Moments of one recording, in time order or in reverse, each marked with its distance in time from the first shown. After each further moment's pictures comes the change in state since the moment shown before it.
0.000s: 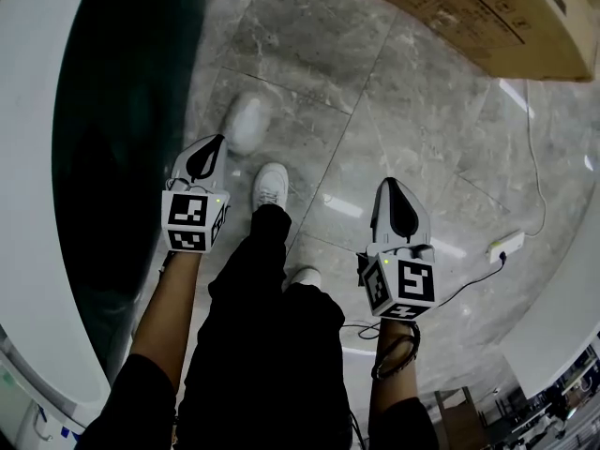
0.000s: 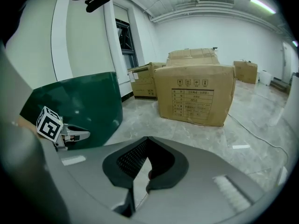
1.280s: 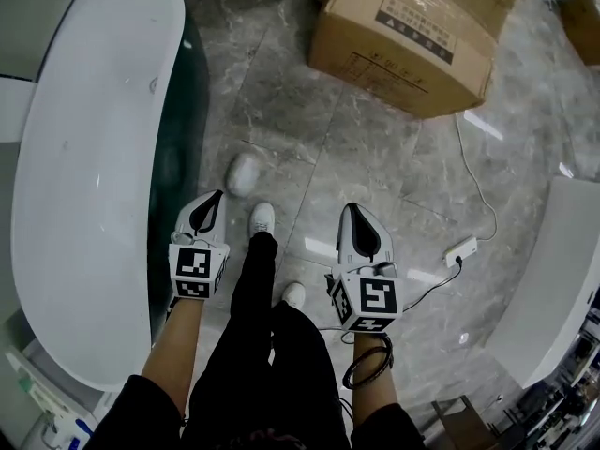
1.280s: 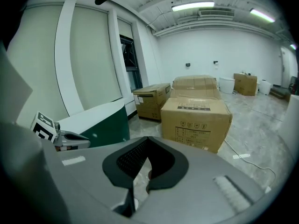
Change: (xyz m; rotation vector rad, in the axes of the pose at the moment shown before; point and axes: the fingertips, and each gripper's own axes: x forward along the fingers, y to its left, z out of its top) left arm -0.181 -0.033 0.195 0.037 -0.083 -0.036; right arm -0.152 0.054 0.209 -0.019 -0.114 0.007
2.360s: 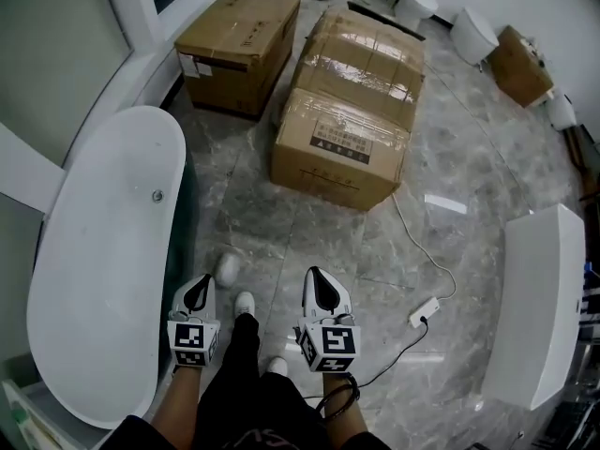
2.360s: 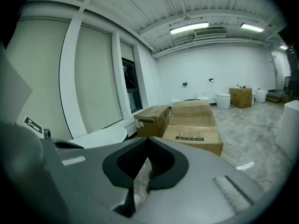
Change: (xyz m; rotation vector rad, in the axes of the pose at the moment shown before) left arm -0.144 -0.044 0.146 0.003 -0.167 0.040; right arm -0.128 0.020 0.153 0.030 -0.208 -0.009
